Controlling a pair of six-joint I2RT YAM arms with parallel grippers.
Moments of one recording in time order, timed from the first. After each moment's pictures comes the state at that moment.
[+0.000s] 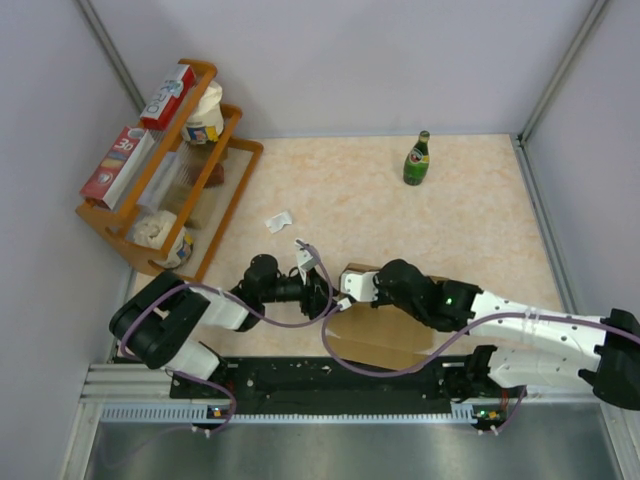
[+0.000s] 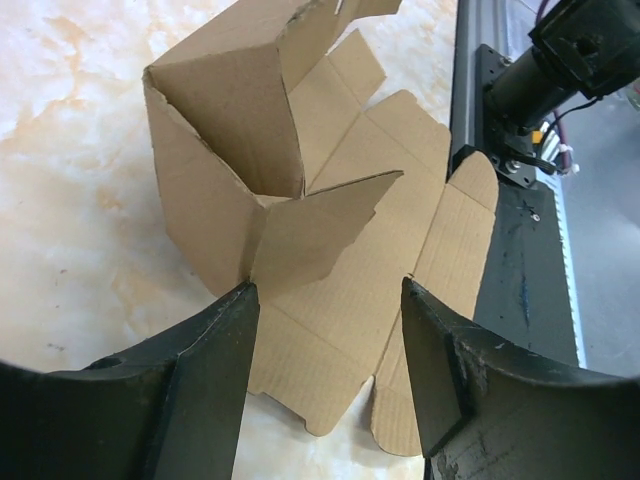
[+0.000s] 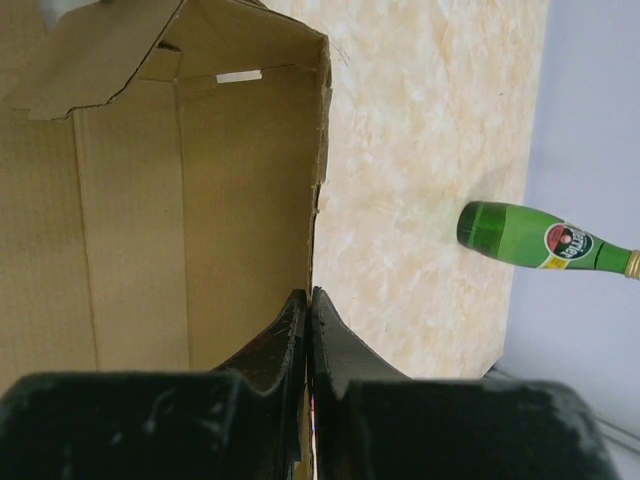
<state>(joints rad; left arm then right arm) -0.64 1.50 0.29 0.96 0.77 -0.30 1.09 1.06 0.69 -0.36 0.40 -0.76</state>
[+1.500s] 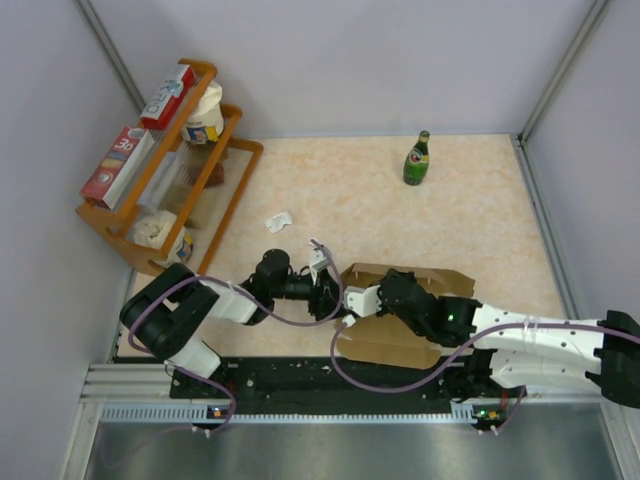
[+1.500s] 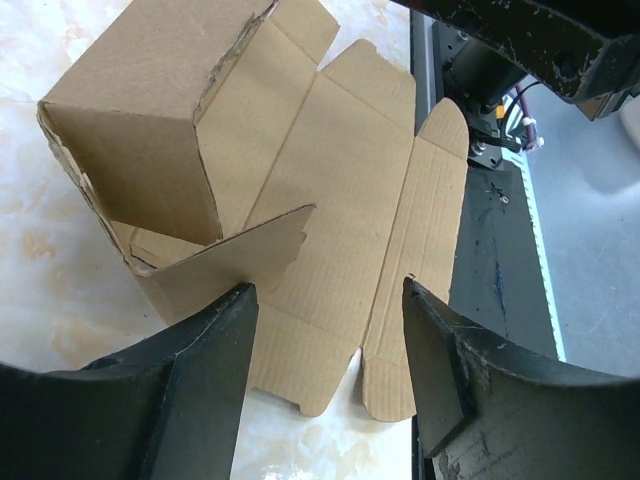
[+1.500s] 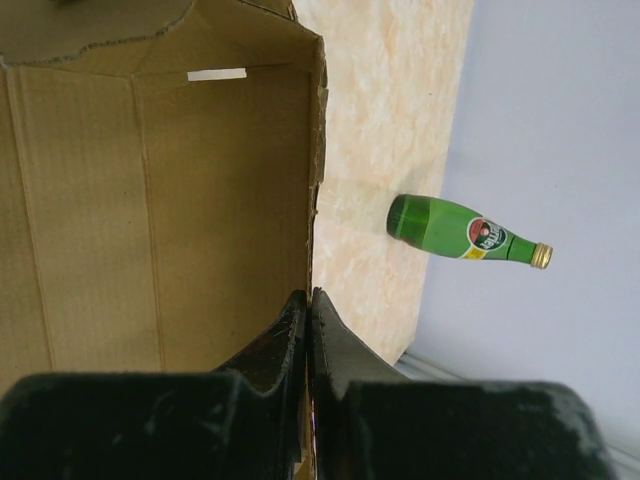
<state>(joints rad) -0.69 1.56 0.38 0.92 0.87 -0.27 1.16 1.00 0.54 -0.20 0.56 -0.95</state>
